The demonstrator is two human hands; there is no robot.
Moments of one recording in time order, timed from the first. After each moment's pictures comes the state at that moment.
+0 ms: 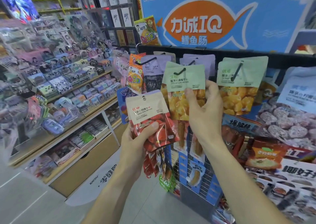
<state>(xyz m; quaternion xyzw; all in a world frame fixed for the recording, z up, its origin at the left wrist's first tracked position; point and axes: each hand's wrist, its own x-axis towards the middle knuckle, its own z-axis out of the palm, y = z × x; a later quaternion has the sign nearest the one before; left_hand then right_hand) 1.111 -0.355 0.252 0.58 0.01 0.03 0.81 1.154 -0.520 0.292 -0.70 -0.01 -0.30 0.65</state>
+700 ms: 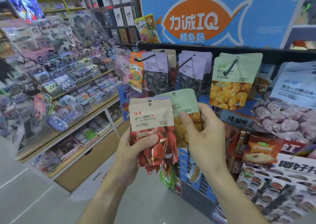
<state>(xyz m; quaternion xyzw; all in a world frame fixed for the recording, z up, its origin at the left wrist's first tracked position) 1.080 -0.348 0.249 0.61 -0.05 0.00 0.79 1.084 -0.524 0.275 -0.70 -0.05 -0.22 0.68</state>
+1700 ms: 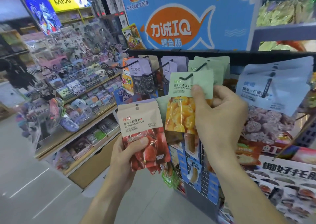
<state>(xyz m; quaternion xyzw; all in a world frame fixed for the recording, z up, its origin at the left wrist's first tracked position) 1.055 -0.413 0.257 0.60 0.01 0.05 0.80 1.093 -0.603 0.316 -0.68 0.04 -0.34 0.65</state>
